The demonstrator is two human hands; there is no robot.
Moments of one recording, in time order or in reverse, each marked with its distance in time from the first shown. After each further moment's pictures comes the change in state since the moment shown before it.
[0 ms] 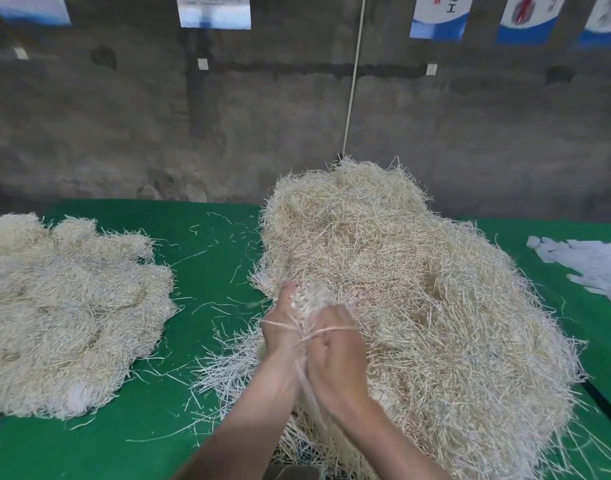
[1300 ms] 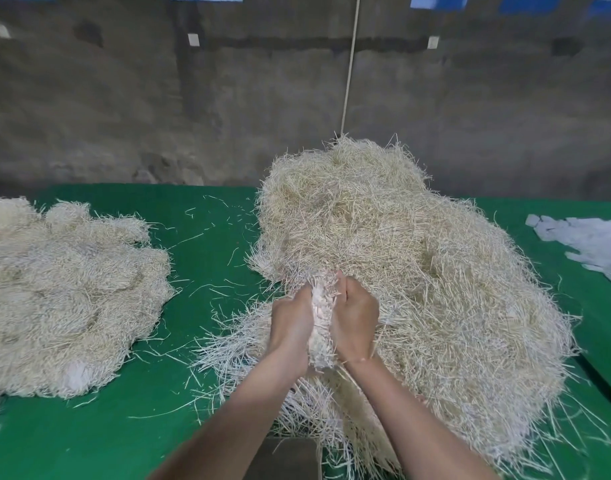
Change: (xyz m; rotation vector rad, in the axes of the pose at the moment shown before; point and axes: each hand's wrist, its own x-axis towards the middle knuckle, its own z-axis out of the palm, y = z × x) left_hand -0.004 -0.018 -0.006 0.378 -0.040 -0.049; right_hand 0.027 0.029 0.001 0.144 0.131 0.168
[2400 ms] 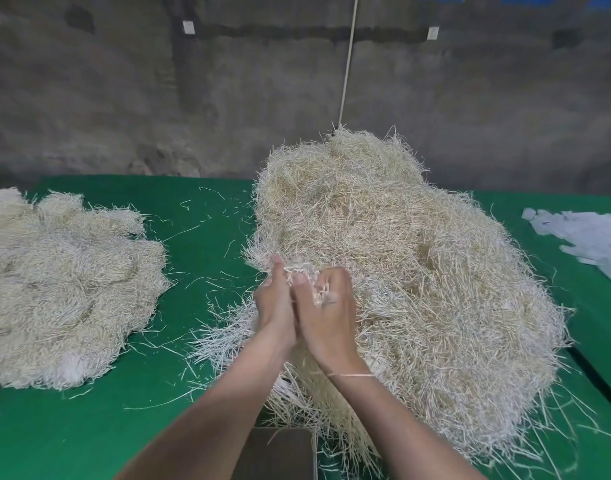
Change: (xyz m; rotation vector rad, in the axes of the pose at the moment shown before) left_hand 0.020 0.006 -0.002 -0.190 0.095 0.083; right_hand -0.023 -0.021 0.007 0.030 -0.110 -0.044
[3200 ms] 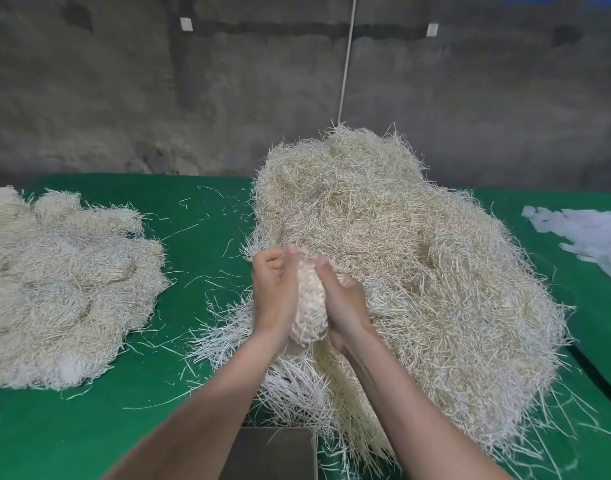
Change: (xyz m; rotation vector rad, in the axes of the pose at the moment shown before) left_hand 0.008 -0.003 -0.003 0.333 -0.027 0.519; right_hand 0.026 0.009 -0.009 0.576 -0.247 0.674
